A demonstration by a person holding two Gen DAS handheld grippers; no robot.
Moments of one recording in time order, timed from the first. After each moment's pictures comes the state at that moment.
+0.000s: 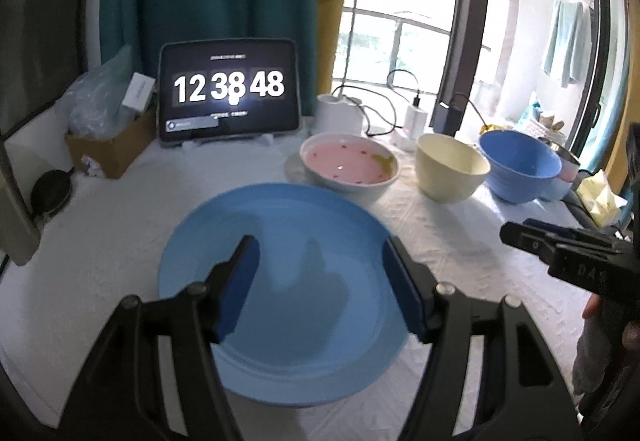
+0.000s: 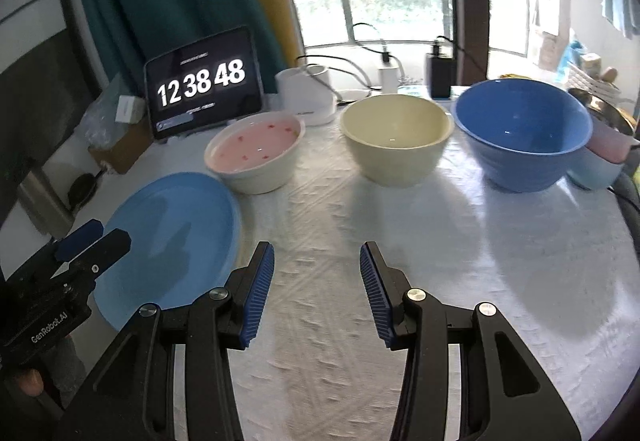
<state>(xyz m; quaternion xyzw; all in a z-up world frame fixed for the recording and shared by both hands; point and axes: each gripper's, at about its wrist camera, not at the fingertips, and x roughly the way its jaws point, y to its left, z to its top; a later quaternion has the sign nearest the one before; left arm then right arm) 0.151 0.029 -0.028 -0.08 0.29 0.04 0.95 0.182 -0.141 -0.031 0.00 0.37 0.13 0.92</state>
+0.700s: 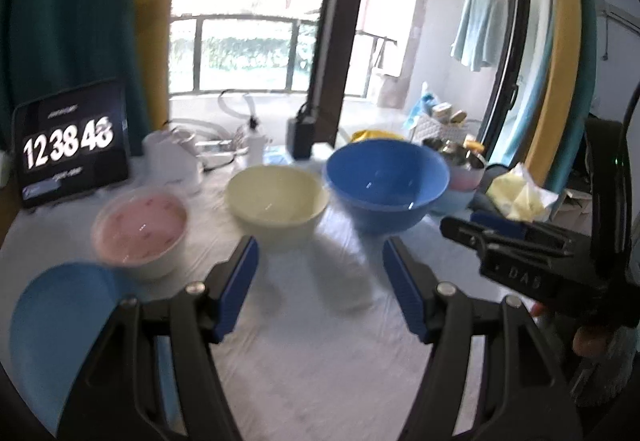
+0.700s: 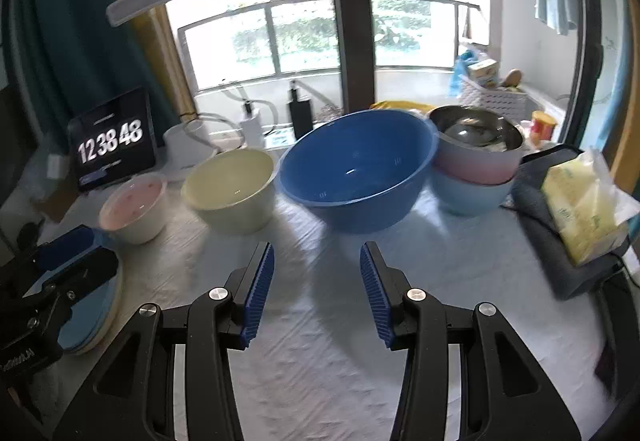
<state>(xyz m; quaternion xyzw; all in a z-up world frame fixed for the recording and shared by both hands) 0.235 -0.129 0.009 -0.05 0.27 -0.12 0.95 0.191 -0.270 0.001 0.00 0.32 0.02 0.95</state>
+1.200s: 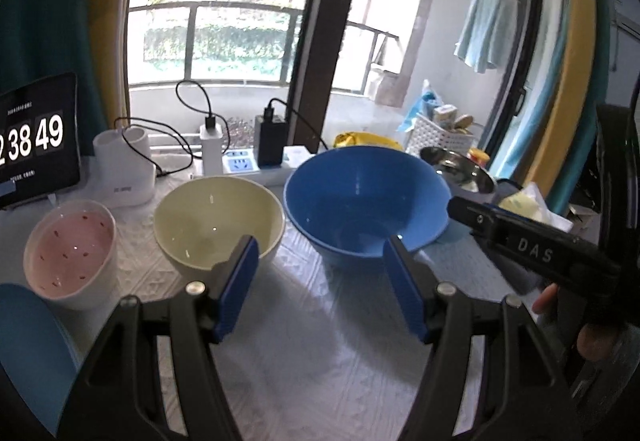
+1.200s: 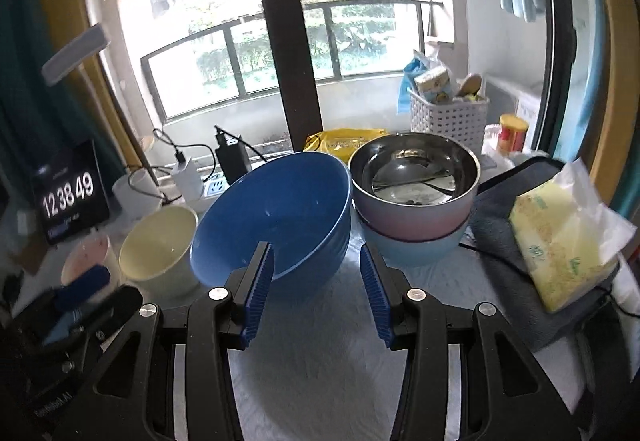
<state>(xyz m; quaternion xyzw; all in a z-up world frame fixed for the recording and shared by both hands) 0.309 -0.172 -0.005 -0.08 0.29 -0.12 0.94 0.247 -0.334 0.010 0.06 0.30 -0.02 0.95</state>
